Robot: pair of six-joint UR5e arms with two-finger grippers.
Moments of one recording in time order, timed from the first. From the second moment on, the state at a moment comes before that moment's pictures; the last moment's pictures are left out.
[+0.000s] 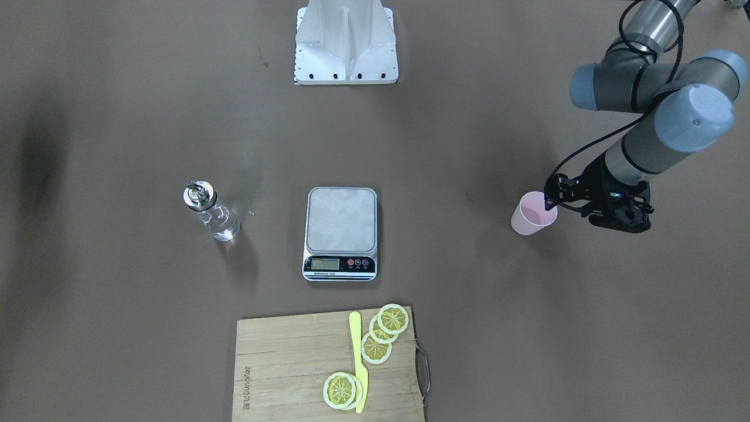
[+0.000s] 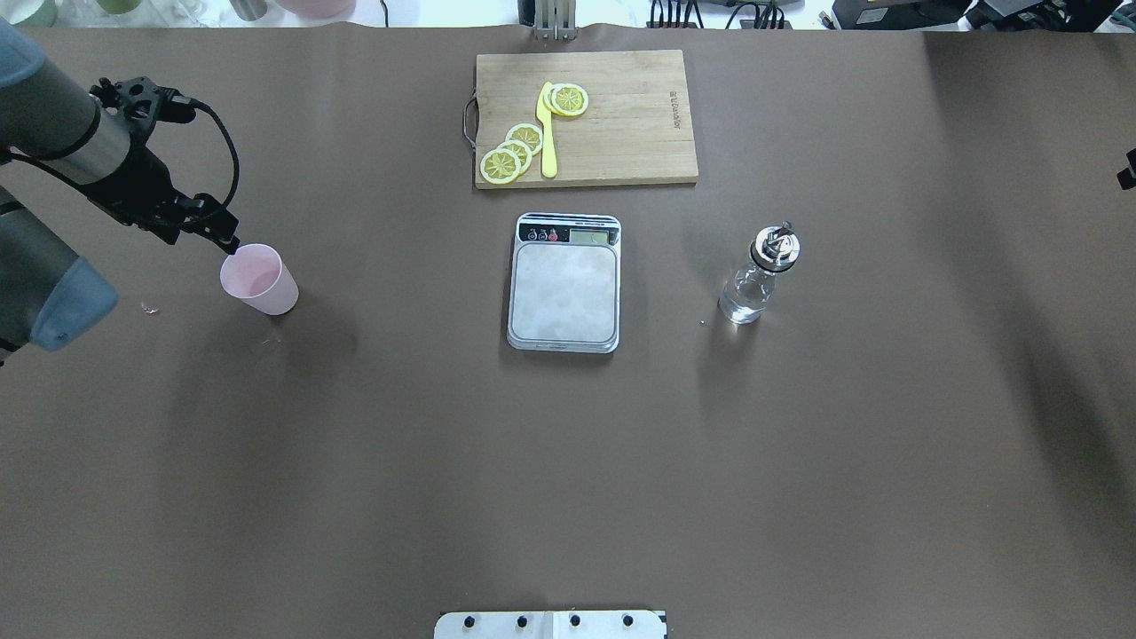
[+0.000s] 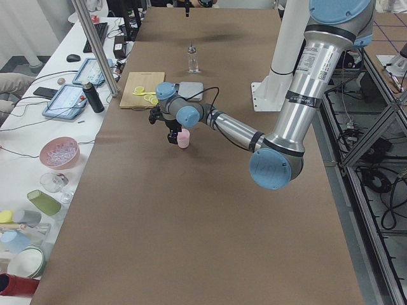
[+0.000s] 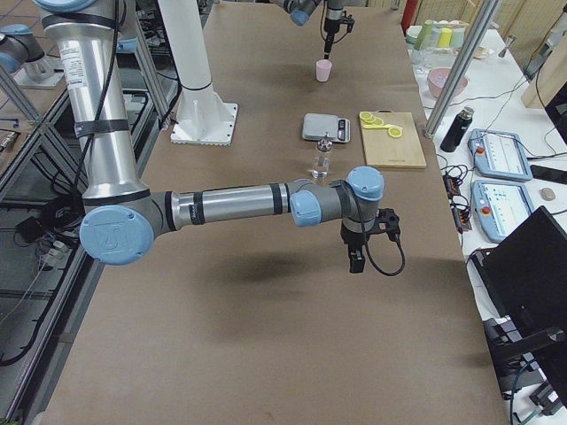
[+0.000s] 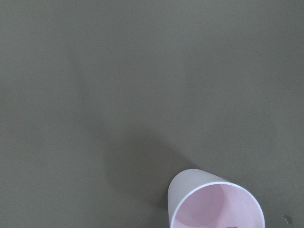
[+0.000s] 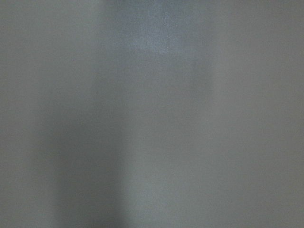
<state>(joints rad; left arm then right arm) -0.98 -1.89 -1.65 -1.73 -2.28 -0.61 1.38 -1.43 1.54 -1.43 2.25 0.20</state>
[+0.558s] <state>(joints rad) -0.96 -1.90 -1.64 -1.71 -2.28 -0.63 1.37 -1.43 1.53 -1.39 2.25 0.18</state>
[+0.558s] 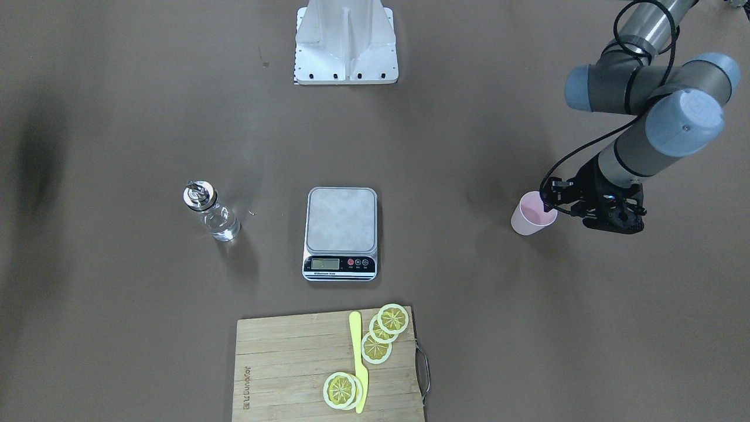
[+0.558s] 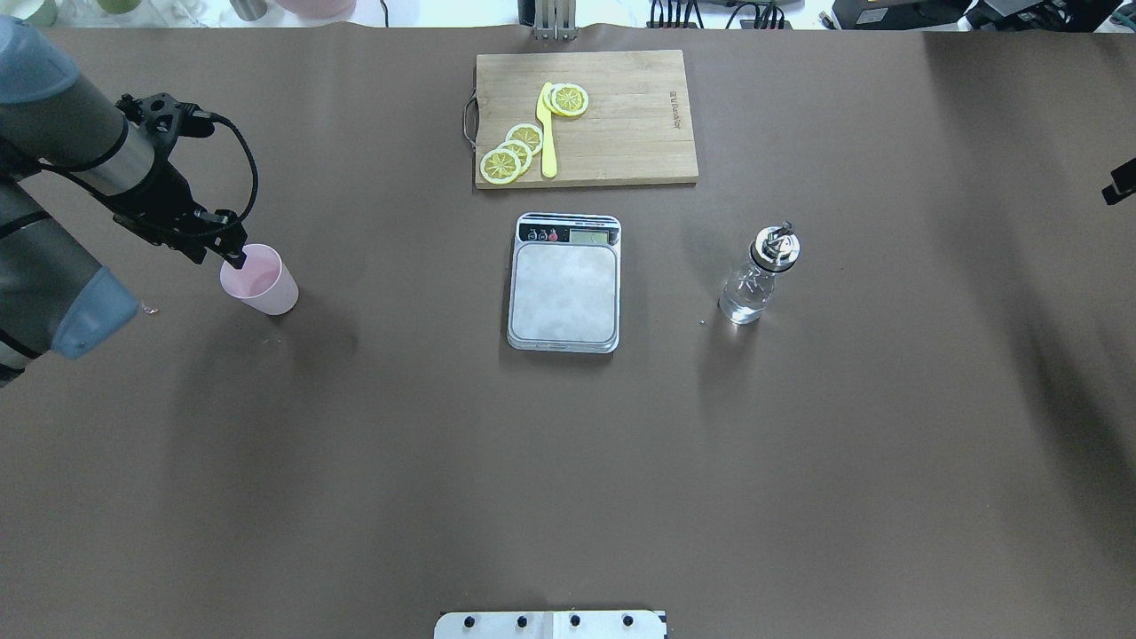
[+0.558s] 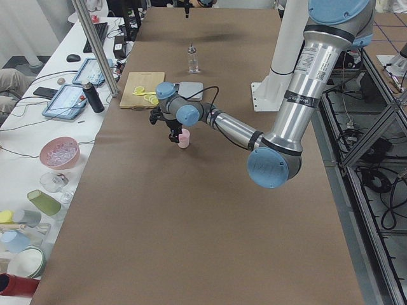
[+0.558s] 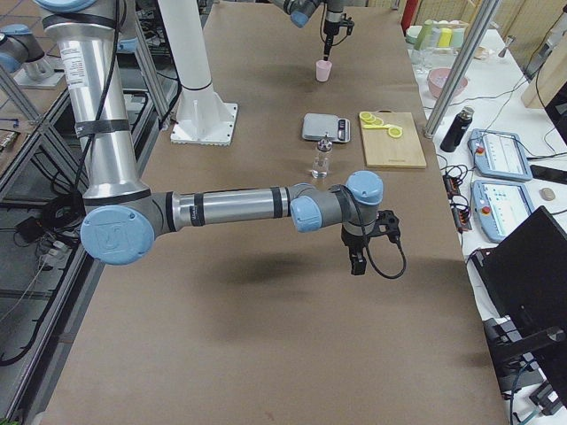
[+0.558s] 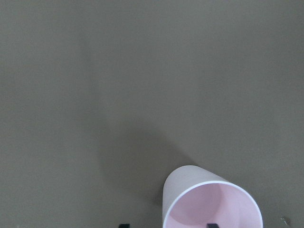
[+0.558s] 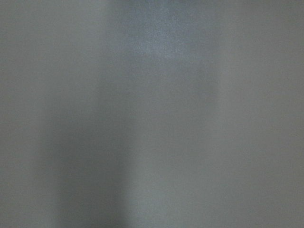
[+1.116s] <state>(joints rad) -0.94 -1.91 -1.61 -1.72 -2.28 -0.62 1.37 -1.42 1.54 -1.40 2.26 0.18</state>
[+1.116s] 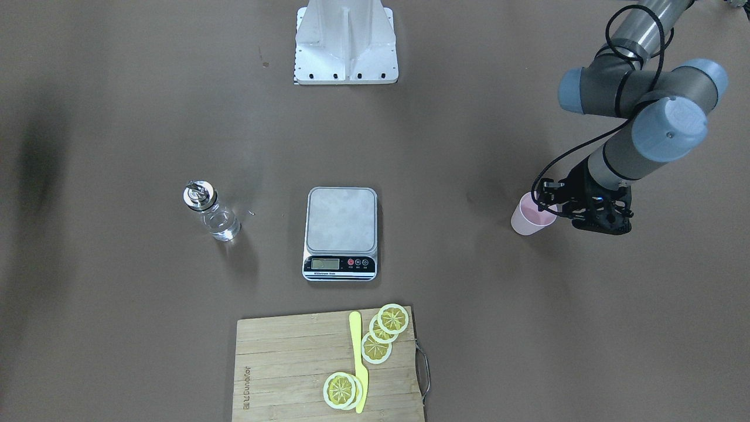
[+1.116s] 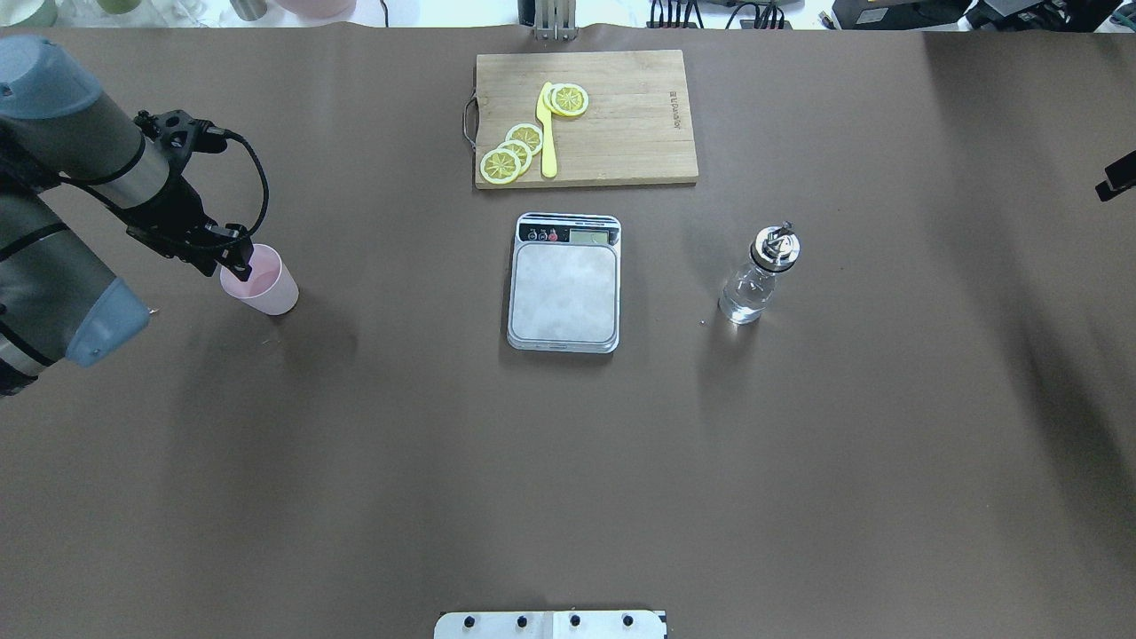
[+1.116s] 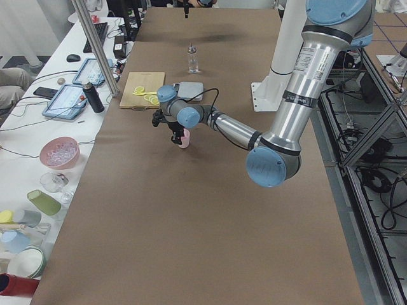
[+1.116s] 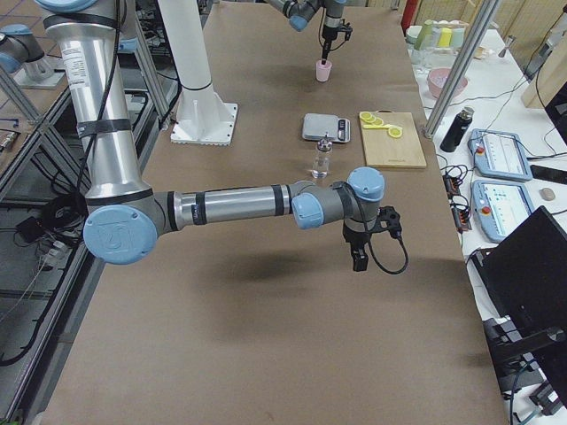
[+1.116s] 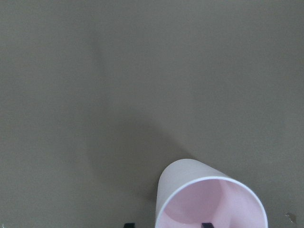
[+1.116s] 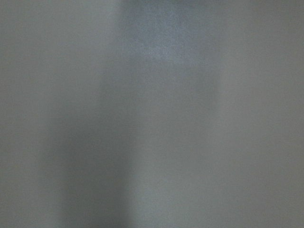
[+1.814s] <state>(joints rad) -0.93 -1.91 -1.60 -1.72 -2.28 -0.62 1.32 -1.42 1.58 -1.39 2.26 0.18</state>
